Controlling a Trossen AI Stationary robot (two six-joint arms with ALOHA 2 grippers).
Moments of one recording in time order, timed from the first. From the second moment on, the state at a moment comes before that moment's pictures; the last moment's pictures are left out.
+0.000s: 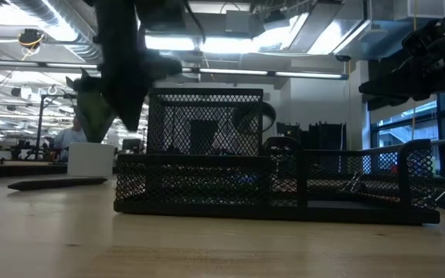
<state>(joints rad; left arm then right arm) -0.01 1.55 1.09 -0.92 -0.21 -1.14 -0.21 0.00 0.07 -0.17 0.01 -0.04</state>
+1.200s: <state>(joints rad) 0.08 1.59 0.82 -0.76 -0.01 -1.21 -0.21 0.00 0.07 -0.17 0.01 -0.06</state>
